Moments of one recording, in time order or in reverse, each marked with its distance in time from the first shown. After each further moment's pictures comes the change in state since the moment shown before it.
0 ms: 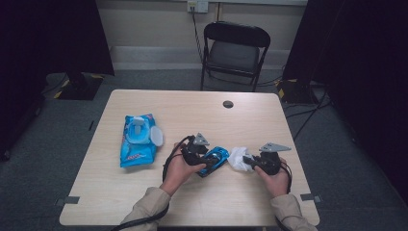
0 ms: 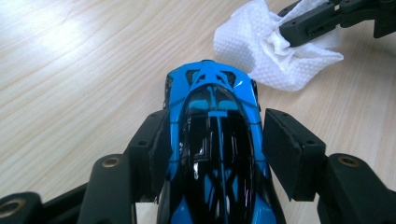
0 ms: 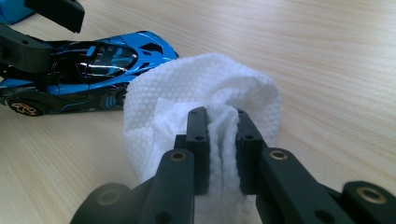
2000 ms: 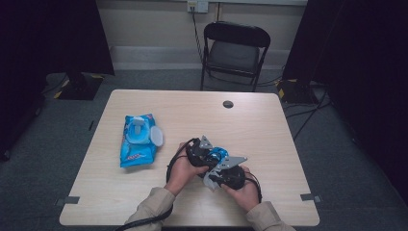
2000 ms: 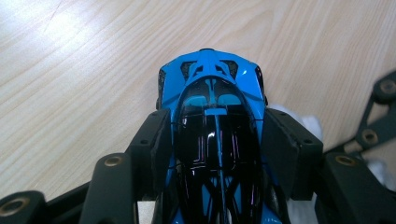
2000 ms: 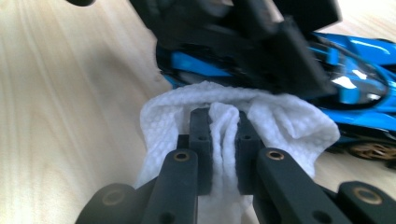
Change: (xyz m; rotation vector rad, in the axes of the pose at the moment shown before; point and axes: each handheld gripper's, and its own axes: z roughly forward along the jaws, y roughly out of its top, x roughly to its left) left arm -0.007 -0.002 0.010 0.049 0.040 0.052; right arm 0.112 0.009 0.043 0.127 0.186 -0.281
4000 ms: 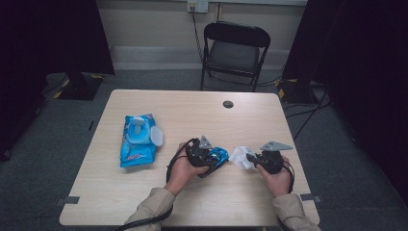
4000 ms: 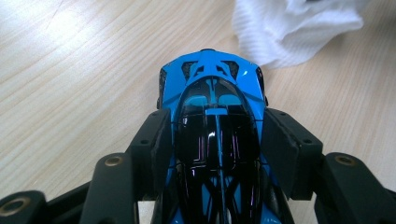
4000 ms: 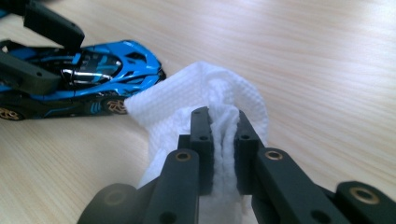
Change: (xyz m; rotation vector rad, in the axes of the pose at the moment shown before) left arm 0.000 -0.001 0.000 -0.006 0.001 -0.011; right arm -0.091 -0.035 -0.066 -0.102 -0.262 0.244
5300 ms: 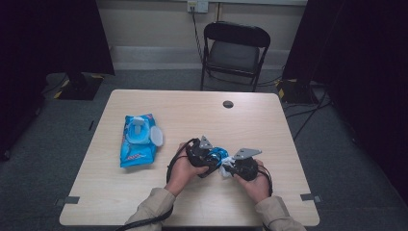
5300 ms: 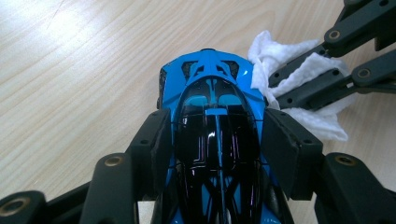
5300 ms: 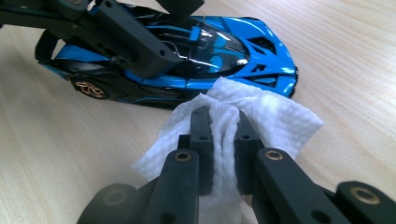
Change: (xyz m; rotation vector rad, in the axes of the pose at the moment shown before) left arm 0.000 0.000 0.000 0.006 0.005 0.004; right arm 0.062 0.005 0.036 0.093 0.146 -0.165
